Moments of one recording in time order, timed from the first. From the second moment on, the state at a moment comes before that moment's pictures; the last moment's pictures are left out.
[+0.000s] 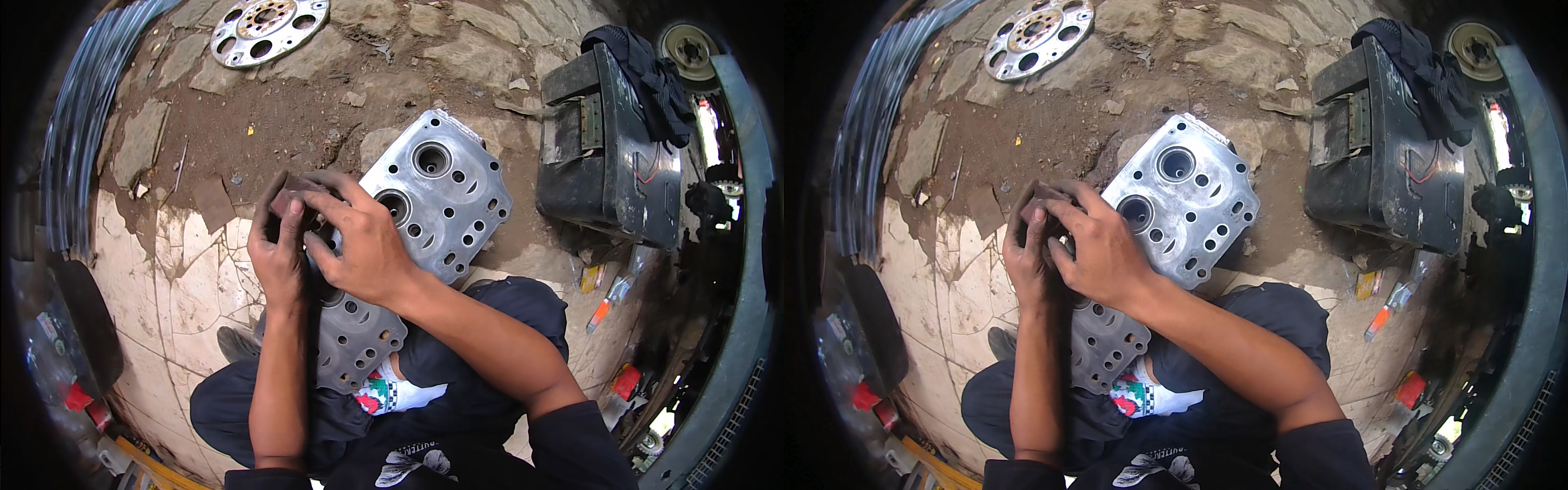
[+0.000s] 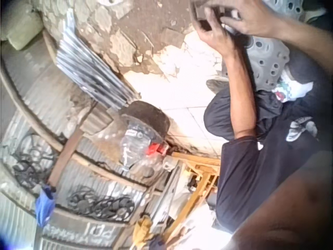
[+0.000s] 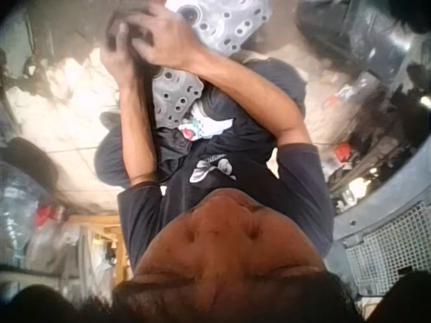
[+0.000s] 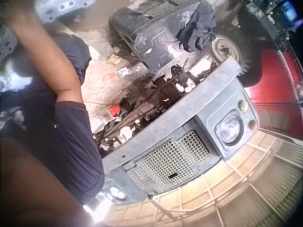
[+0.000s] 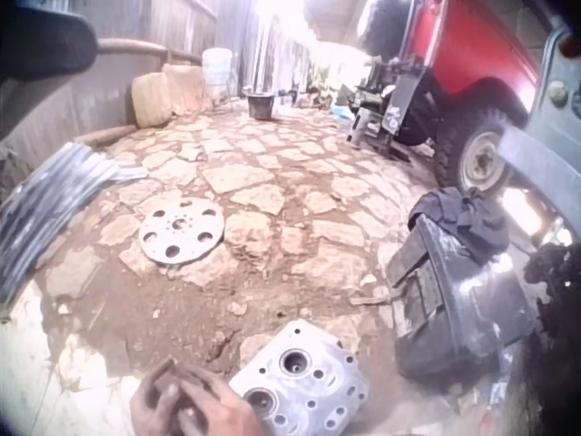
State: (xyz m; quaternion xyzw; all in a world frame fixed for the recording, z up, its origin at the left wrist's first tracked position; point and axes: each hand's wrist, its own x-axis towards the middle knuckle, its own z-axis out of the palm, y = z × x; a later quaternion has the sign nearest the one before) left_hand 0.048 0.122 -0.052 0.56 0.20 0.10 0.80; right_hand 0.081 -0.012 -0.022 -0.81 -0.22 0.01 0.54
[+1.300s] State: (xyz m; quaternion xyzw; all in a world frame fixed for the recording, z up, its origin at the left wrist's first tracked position) left_hand 0.068 0.033 -0.029 0.94 -0.03 0.15 0.30; right_hand 0.181 -0.153 0.017 -0.71 0.15 -0.15 0.67
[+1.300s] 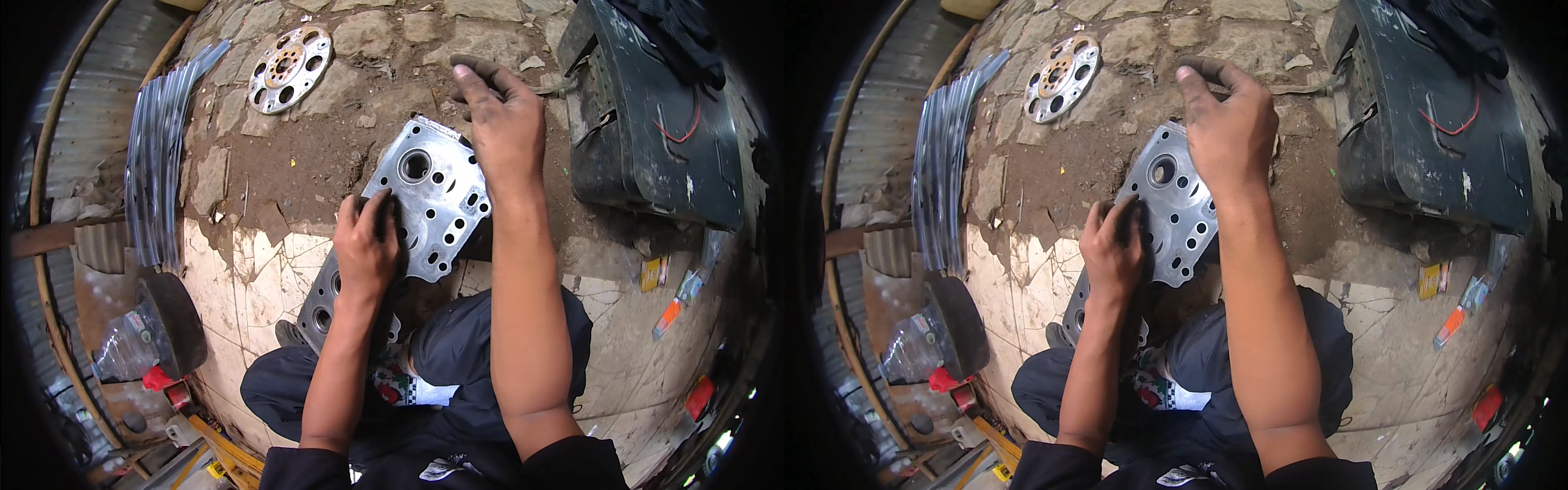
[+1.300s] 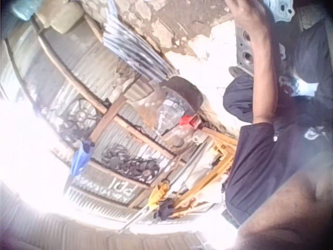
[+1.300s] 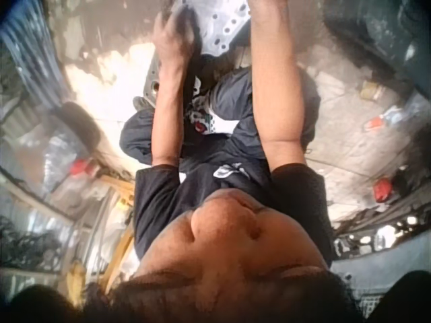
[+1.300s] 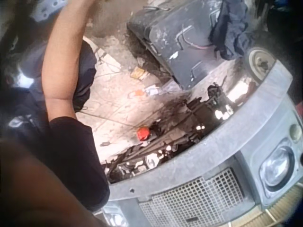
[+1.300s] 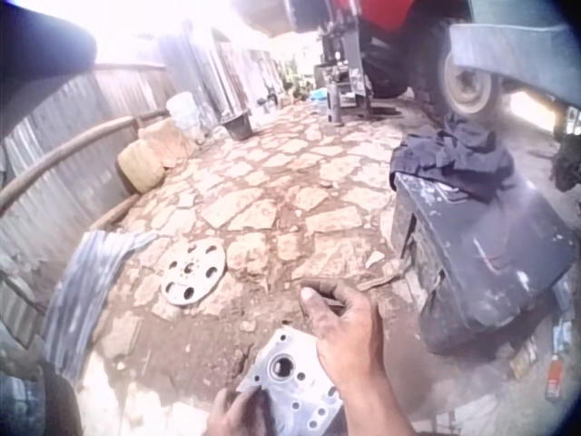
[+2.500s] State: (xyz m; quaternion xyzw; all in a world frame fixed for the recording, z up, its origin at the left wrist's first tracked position) left_hand 0.052 0.014 -0.019 0.92 -0.07 0.13 0.36; right_hand 0.177 -0.135 0.009 -0.75 0.14 -0.13 0.63
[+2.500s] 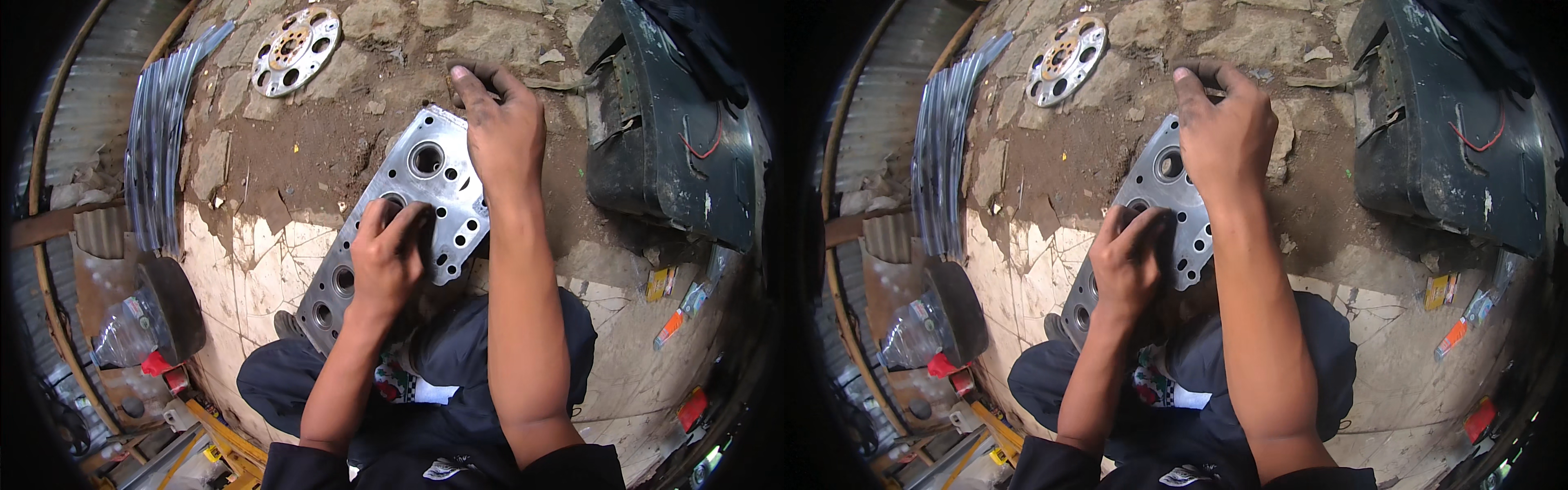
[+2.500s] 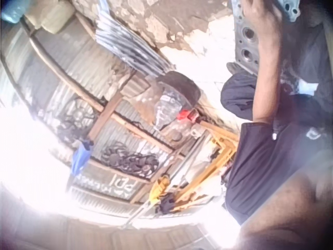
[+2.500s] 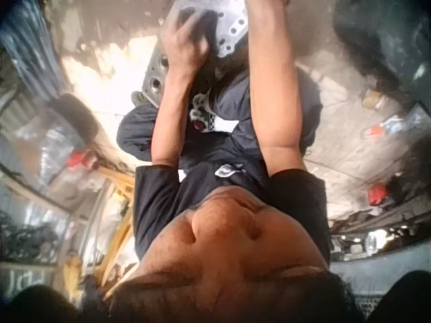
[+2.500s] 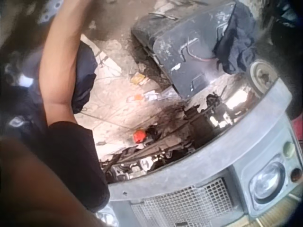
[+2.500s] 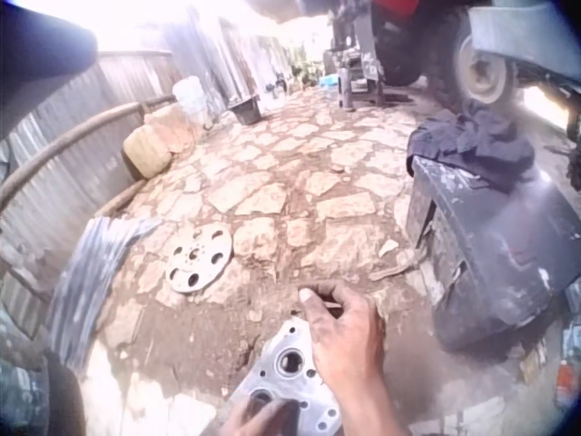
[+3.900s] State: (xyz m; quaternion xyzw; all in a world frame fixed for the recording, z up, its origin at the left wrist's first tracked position) left_hand 0.053 0.027 -0.010 0.90 -0.10 0.06 0.43; right_hand 0.194 -0.160 -0.033 -0.89 -0.05 0.16 0.42
